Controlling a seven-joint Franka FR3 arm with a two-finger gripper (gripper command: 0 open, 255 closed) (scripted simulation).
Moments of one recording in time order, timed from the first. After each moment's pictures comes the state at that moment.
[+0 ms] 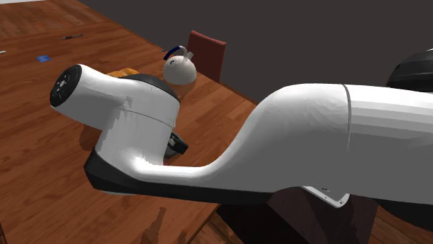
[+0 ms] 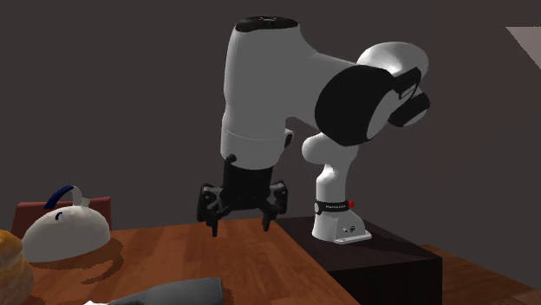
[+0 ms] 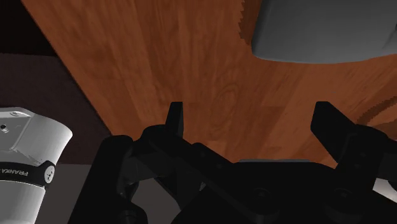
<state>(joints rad) -1.19 -0.96 1.83 -1.71 0.46 1.66 1.99</state>
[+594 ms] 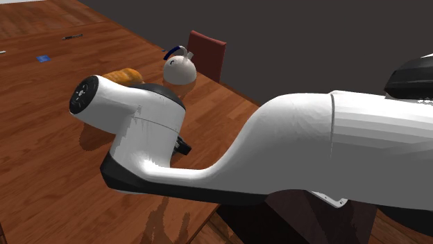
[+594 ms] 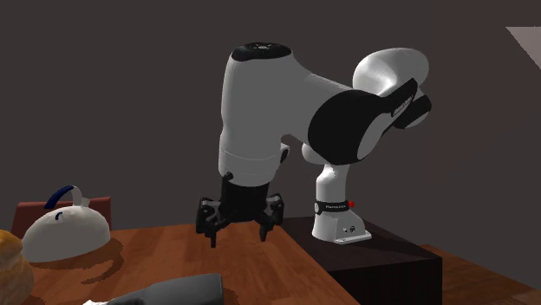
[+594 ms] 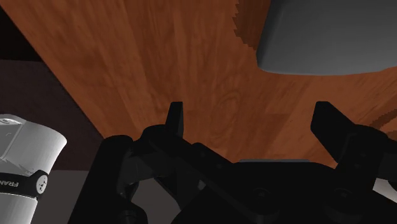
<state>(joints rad) -1.19 -0.98 1.84 -1.77 0.48 1.72 1.98</state>
